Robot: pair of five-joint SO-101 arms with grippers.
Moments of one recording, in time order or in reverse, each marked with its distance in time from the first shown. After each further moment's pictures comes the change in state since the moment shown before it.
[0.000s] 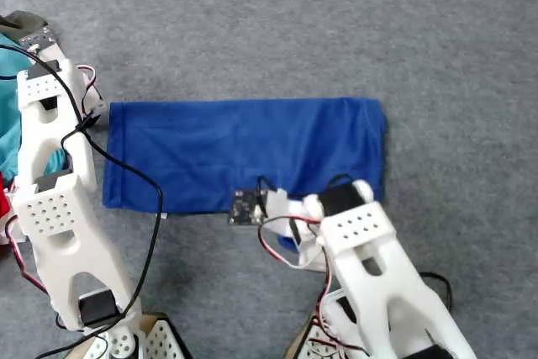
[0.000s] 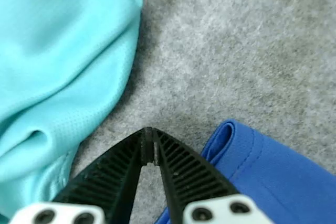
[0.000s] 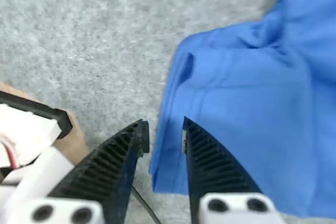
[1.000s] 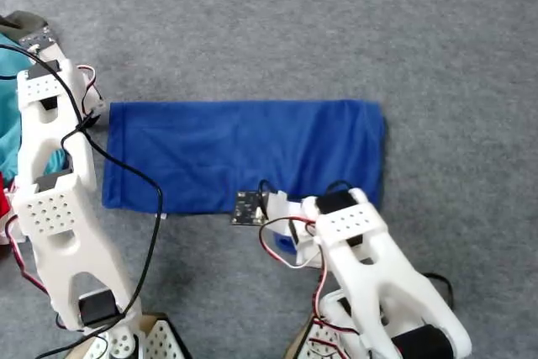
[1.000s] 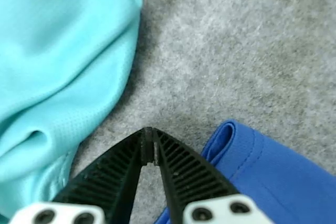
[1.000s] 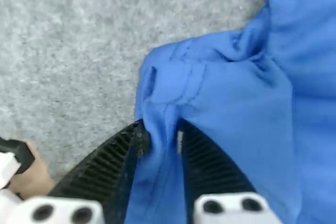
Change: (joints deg) left arm 0.0 0.0 0.0 0.0 0.0; right arm 1.4 9.3 5.5 -16.0 1.0
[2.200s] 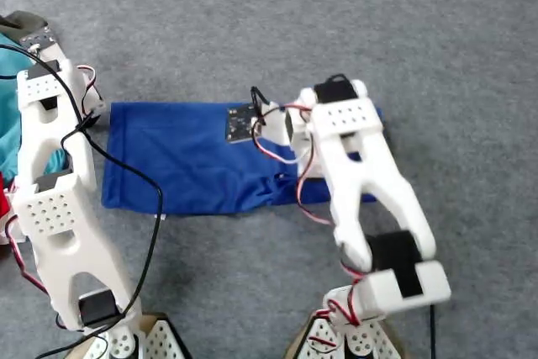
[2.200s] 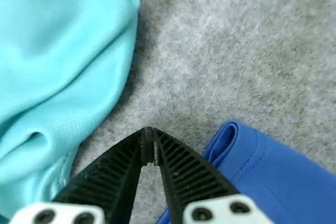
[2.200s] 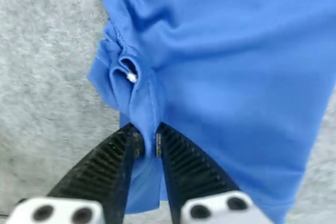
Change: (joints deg) left arm 0.0 0.0 0.0 0.0 -0.7; right arm 6.2 34.3 -58.2 22.4 17.1
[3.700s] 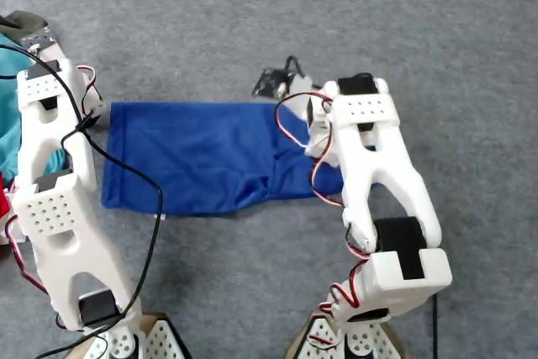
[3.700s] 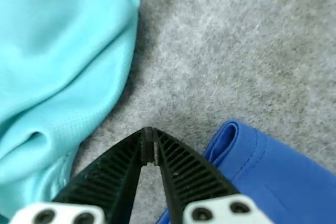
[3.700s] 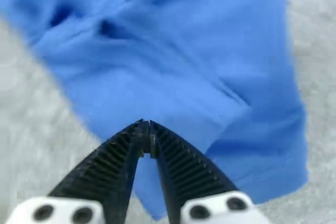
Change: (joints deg) left arm 0.1 0.0 -0.2 0.8 -0.6; right arm 7.5 2.4 2.5 -12.9 -21.7
